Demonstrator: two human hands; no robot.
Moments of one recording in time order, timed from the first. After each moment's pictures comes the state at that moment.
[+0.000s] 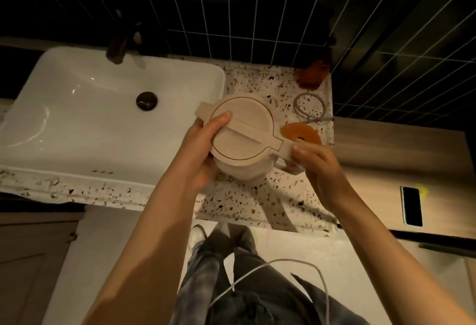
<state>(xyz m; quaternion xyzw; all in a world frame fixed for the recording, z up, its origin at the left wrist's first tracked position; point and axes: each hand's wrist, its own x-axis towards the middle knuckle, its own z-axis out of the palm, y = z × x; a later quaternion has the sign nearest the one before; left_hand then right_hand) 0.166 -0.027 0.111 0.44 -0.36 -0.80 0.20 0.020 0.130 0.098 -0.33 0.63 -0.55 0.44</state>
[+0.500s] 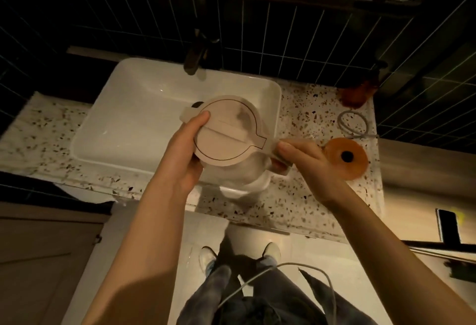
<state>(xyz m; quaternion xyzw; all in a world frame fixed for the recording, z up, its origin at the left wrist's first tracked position) 0.317 -0.108 0.137 0.45 -0.34 -0.78 0.26 0.148 0.030 0.136 -0.43 0.59 -0.51 0.45</state>
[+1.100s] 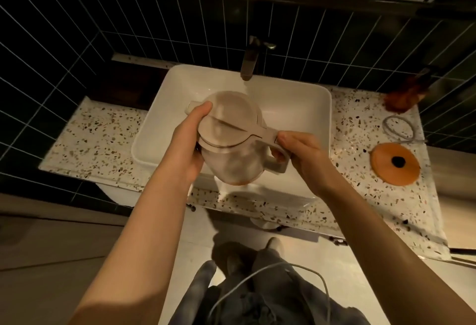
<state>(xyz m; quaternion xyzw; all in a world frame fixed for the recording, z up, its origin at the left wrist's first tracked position) 0.429 -0.197 0.147 0.47 -0.38 -0.75 0.27 0.259 -0.067 0.125 -0.42 0.59 -0.53 0.43</state>
